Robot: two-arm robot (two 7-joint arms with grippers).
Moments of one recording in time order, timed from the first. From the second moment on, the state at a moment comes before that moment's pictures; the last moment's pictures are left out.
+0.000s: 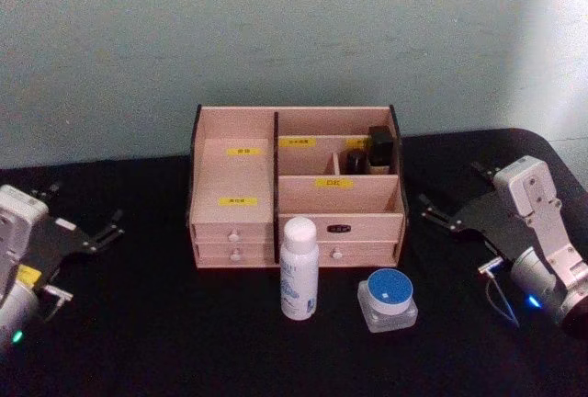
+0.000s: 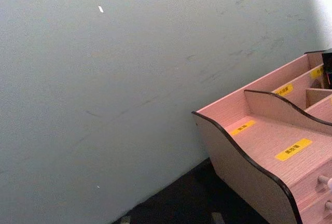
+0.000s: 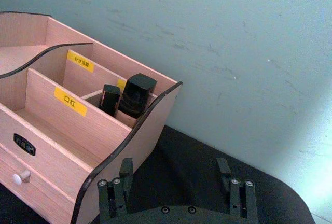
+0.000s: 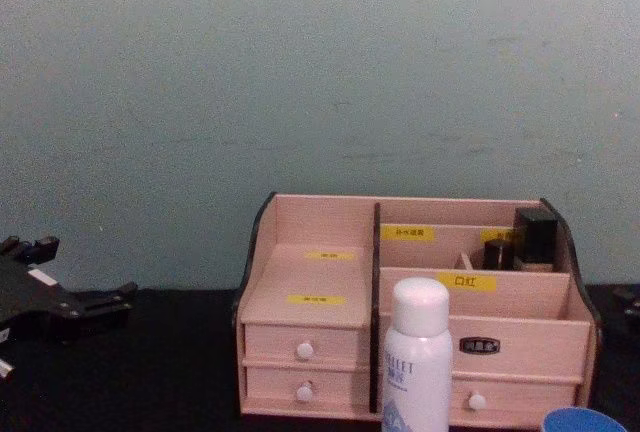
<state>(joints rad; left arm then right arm) -0.20 0.60 0.45 -1.41 -0.25 -0.12 0.03 0.20 0.60 -0.45 -1.41 0.25 -0.12 -0.03</state>
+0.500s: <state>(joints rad) -0.20 0.60 0.45 -1.41 -0.25 -0.12 0.03 0.20 0.60 -0.45 -1.41 0.25 -0.12 -0.03</state>
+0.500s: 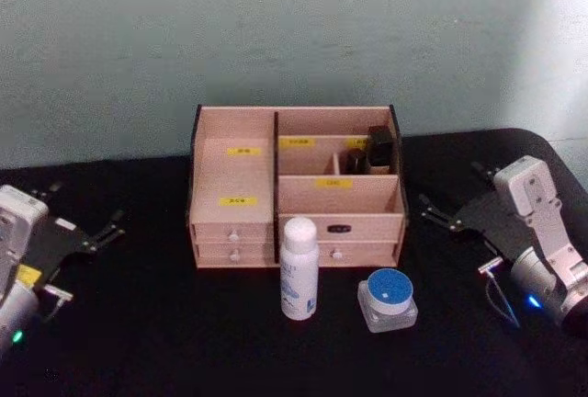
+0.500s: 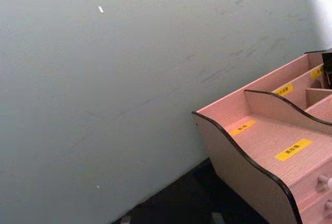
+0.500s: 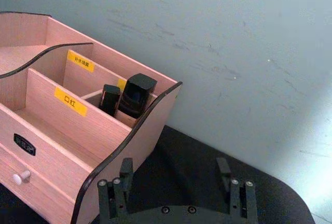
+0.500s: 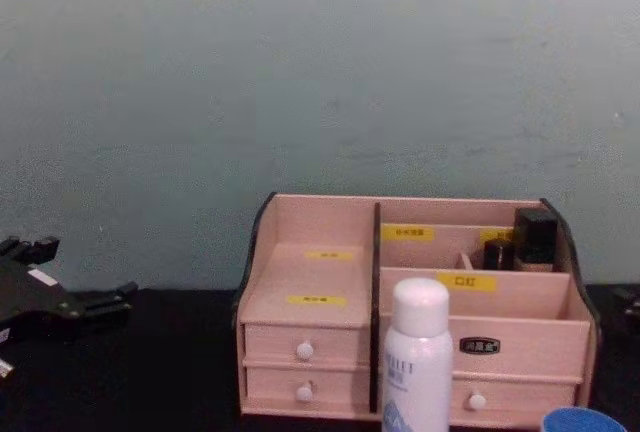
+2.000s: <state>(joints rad) -0.20 0.60 0.45 -1.41 -0.25 -0.12 0.03 0.13 0.64 -0.37 -1.49 0.32 -0.19 0.09</state>
